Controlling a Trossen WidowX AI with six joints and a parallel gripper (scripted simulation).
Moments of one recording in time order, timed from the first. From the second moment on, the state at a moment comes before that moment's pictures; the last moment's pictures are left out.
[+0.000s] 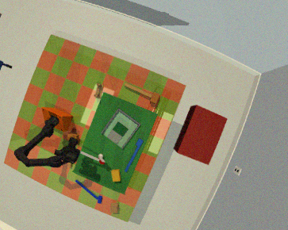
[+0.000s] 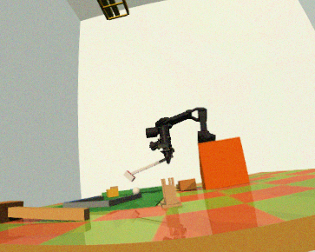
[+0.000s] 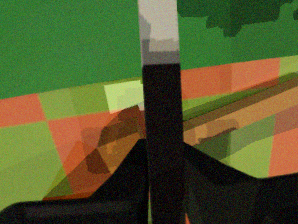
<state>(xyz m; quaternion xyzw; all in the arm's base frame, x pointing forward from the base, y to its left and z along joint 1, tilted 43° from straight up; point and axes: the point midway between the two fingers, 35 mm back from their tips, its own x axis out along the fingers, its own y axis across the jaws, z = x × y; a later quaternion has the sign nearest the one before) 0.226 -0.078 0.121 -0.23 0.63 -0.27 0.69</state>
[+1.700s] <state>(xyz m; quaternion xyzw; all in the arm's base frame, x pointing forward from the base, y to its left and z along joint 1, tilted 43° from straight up) 0.211 -0.142 0.088 -0.19 0.61 -0.33 0.70</state>
